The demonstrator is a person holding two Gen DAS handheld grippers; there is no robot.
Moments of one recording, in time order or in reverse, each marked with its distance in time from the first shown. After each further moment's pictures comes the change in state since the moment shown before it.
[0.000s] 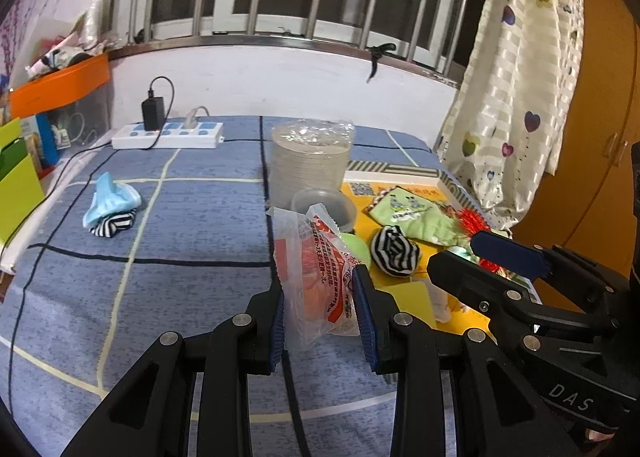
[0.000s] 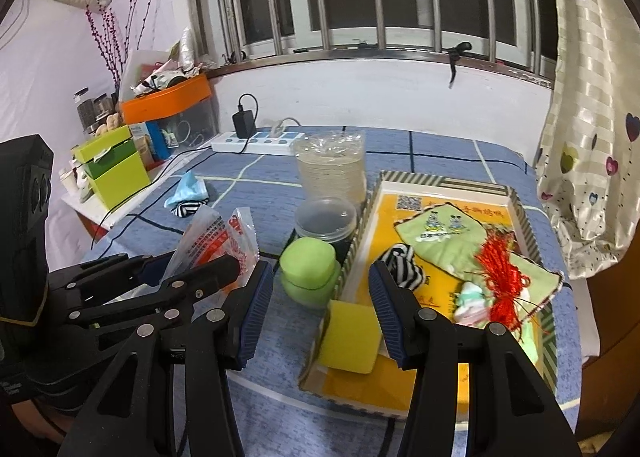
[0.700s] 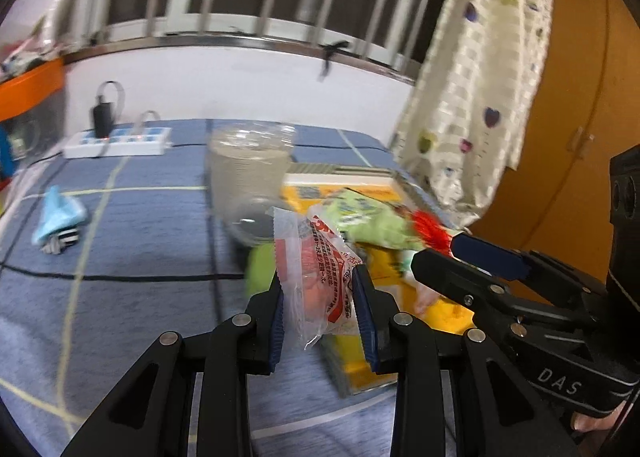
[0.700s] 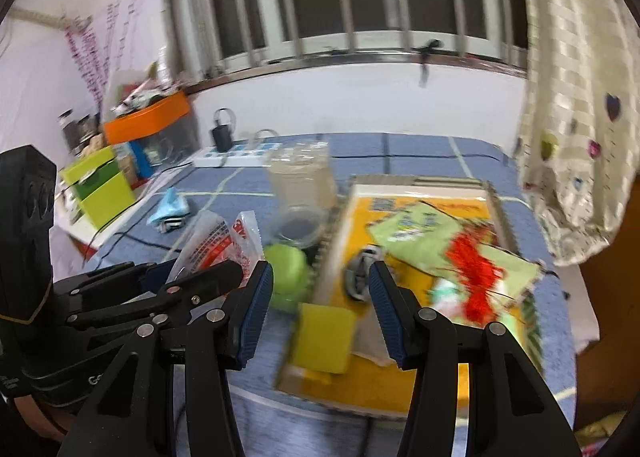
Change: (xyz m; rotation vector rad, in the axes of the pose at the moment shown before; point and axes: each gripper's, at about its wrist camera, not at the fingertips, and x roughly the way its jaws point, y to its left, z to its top) left arm 0.015 -0.021 0.007 0.038 0.002 -0.163; right arm -0.012 -0.030 -0.006 0.088 -0.031 -0.059
